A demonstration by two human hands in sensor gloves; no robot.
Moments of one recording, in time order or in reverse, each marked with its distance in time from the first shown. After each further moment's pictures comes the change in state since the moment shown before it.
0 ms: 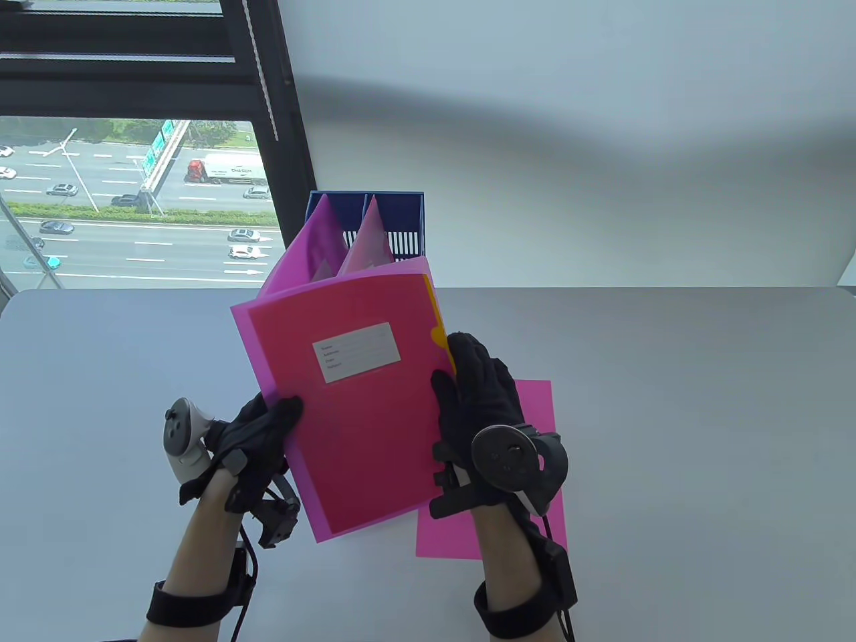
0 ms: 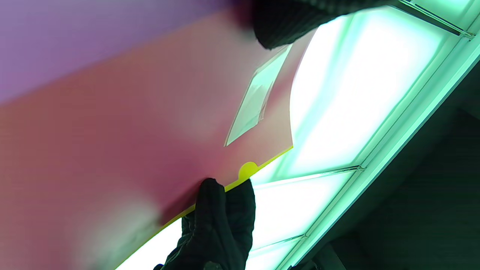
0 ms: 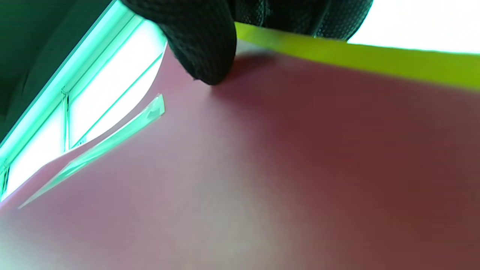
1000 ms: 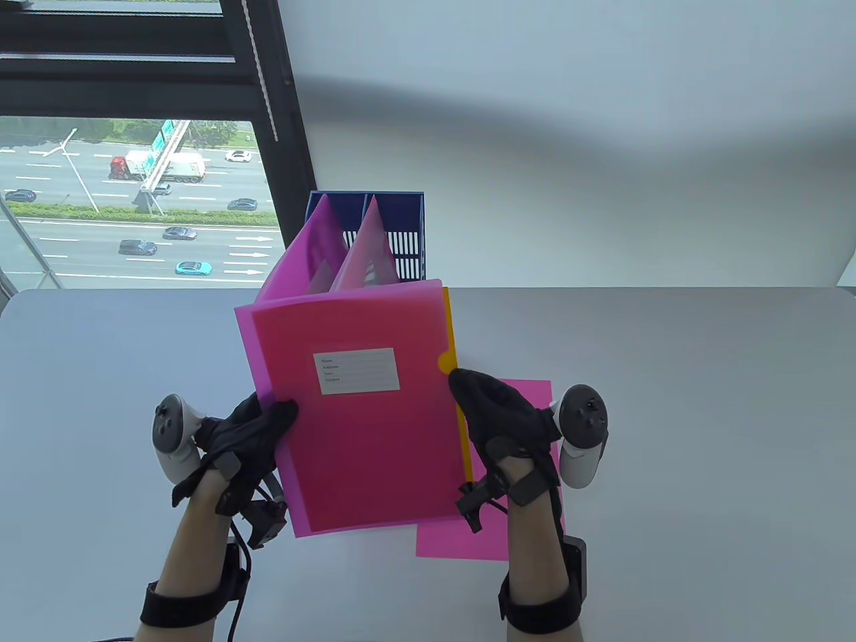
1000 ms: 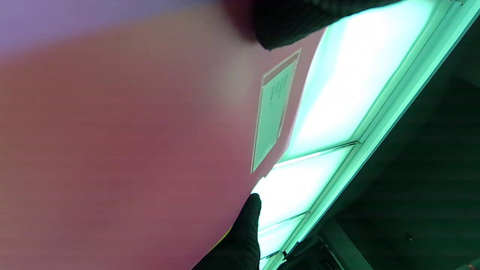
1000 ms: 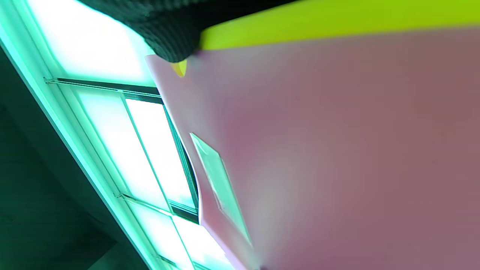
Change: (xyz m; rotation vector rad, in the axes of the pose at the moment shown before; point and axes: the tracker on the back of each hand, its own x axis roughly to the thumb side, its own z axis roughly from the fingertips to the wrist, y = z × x) left_hand 0.009 0.009 0.000 -0.074 -0.034 -0.087; right_hand -0.054 0.006 -0.010 0.432 0.256 -0.989
